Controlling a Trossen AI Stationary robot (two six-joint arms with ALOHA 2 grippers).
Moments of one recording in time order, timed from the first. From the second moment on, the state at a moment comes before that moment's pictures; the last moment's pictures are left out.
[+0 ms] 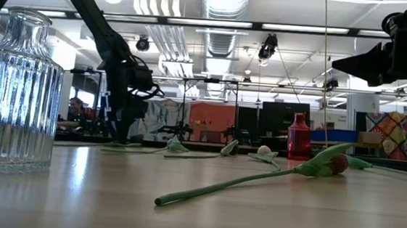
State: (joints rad) left arm 0.91 1.85 1.10 -0.59 -0.01 0.14; right arm 0.00 0.02 0.01 0.06 0.39 -0.13
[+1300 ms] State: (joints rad) left arm 0.38 0.87 0.54 0.36 0.10 -0.11; right arm 0.00 0.02 0.01 0.06 0.39 -0.13
